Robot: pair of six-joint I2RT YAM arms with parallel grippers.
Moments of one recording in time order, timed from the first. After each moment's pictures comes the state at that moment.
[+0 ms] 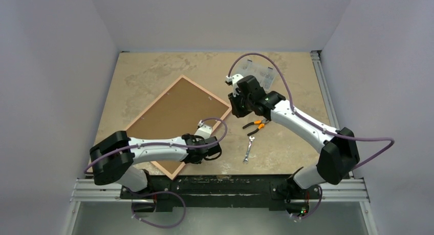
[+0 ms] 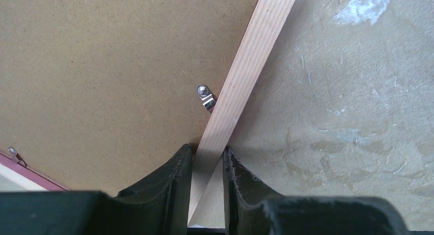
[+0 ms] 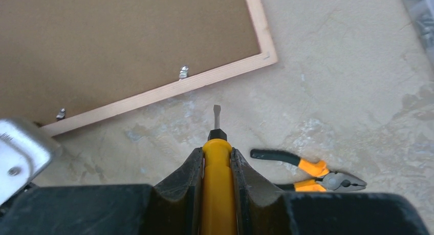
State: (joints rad) left arm -1.16 1.48 0.79 -0.74 -0.54 -0.81; right arm 0.69 1.46 1.18 -0.56 0.01 0.11
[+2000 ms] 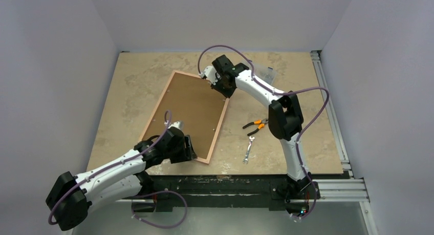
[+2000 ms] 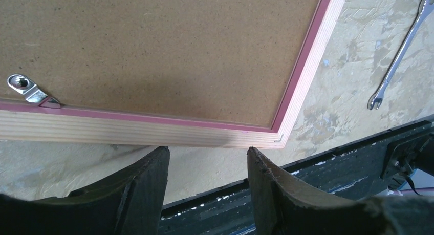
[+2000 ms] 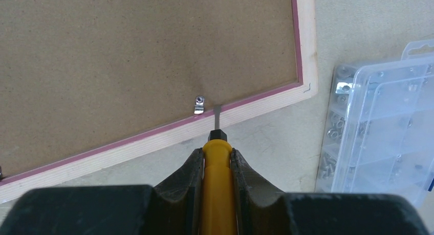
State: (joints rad) left arm -0.79 0.88 0.43 -0.50 -0.01 -0.93; right arm 0.61 2.19 1.94 -0.86 0.08 -0.47
